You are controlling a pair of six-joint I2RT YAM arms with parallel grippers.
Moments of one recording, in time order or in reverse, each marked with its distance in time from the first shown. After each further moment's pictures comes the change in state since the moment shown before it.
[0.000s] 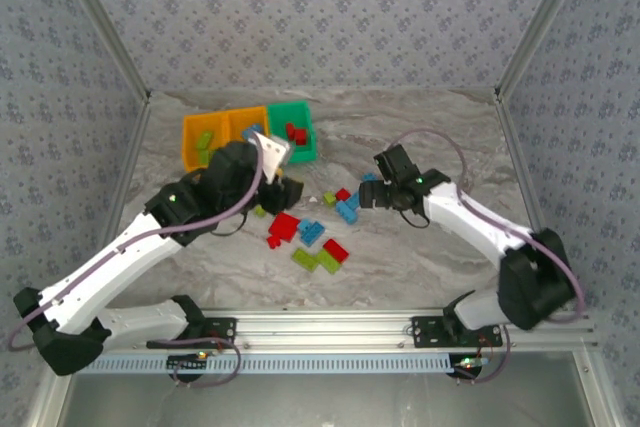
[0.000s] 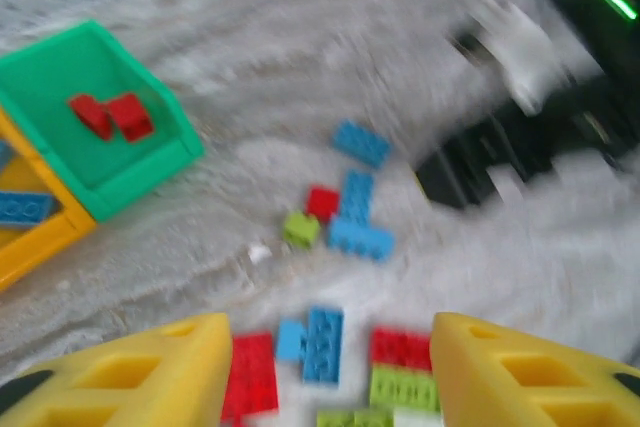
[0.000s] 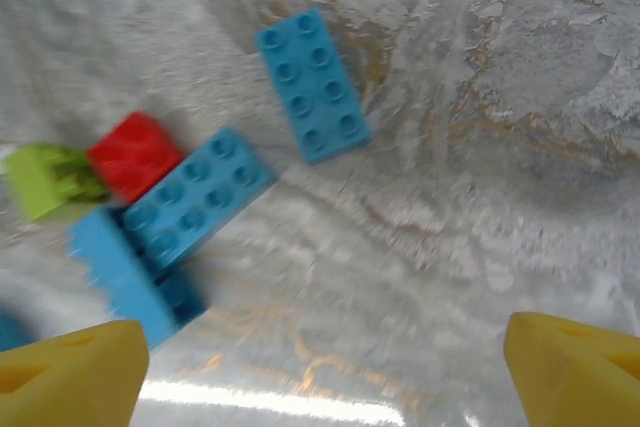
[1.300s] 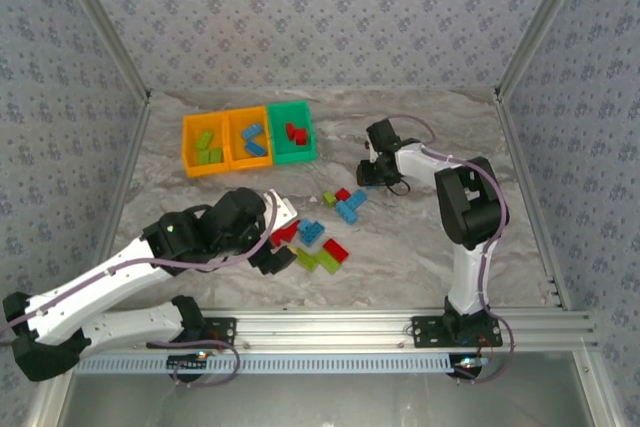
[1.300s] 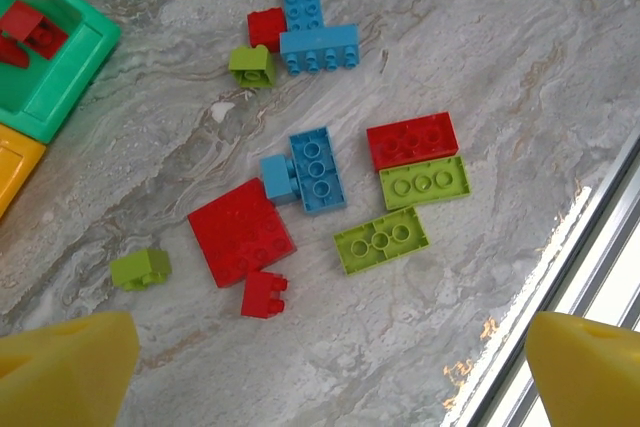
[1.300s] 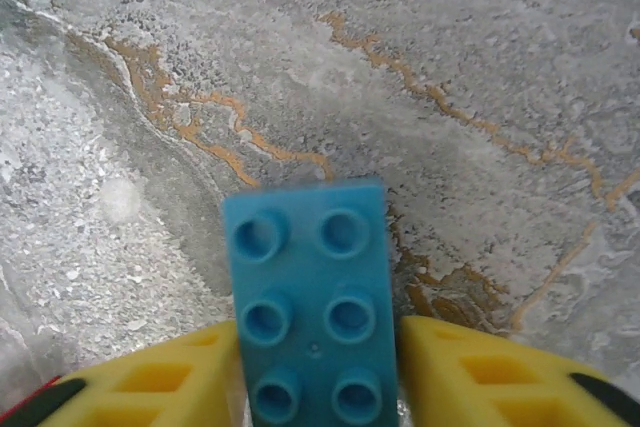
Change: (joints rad) left arm -0.128 -0.152 -0.208 -0.144 -0.029 0.228; right arm -0.136 0.509 0.303 0.122 -0.212 -0.148
